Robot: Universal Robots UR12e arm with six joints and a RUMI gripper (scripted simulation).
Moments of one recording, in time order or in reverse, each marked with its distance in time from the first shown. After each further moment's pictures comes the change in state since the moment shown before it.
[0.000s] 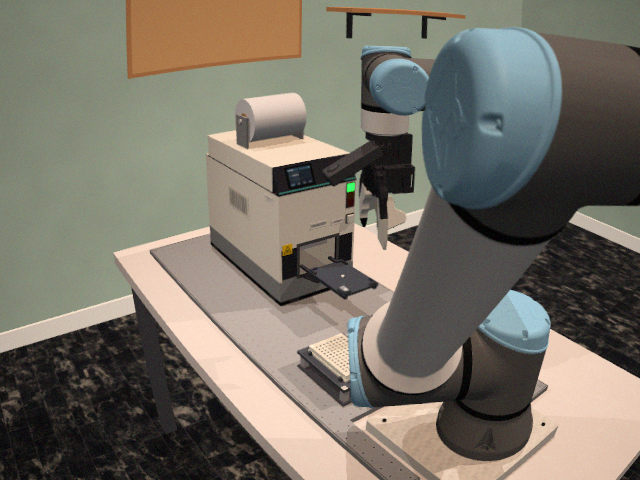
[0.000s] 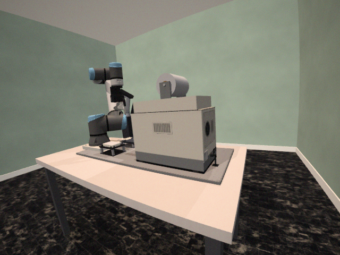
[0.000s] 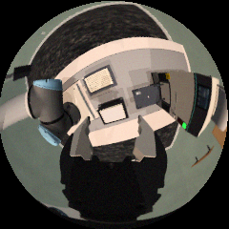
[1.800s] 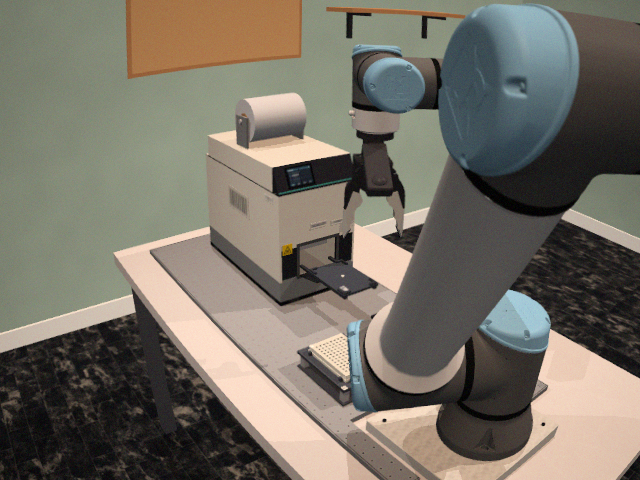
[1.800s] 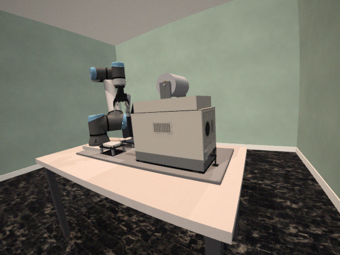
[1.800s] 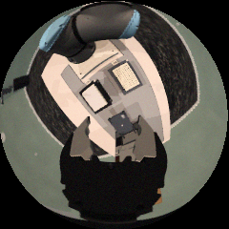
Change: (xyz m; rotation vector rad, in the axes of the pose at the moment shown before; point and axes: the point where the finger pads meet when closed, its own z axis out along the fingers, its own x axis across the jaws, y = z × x) arm 0.000 0.000 0.000 0.002 0.002 -1.353
